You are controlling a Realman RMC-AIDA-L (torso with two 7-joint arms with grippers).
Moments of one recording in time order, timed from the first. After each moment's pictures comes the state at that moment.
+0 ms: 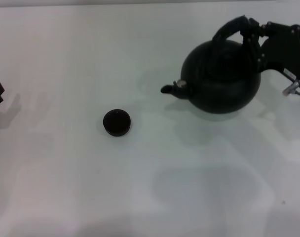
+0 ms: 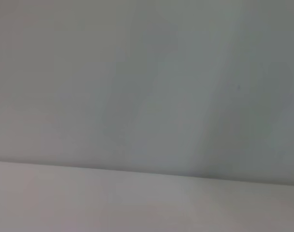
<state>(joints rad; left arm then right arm) -0.18 -2.06 0.67 0.35 -1.85 -1.15 2.27 0.06 2.01 -1.71 -0.93 -0.60 -0.81 0.60</state>
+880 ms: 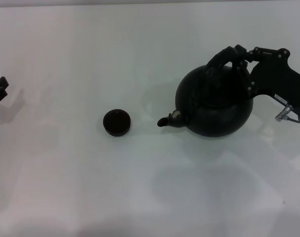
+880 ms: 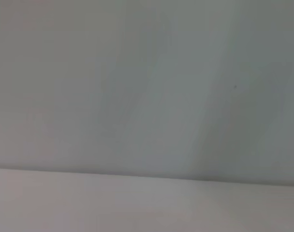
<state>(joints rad) -0.22 -2.06 0.67 0.35 -1.84 -1.13 2.27 0.09 2.02 -1.72 -0.76 -0.61 -0.96 0.47</state>
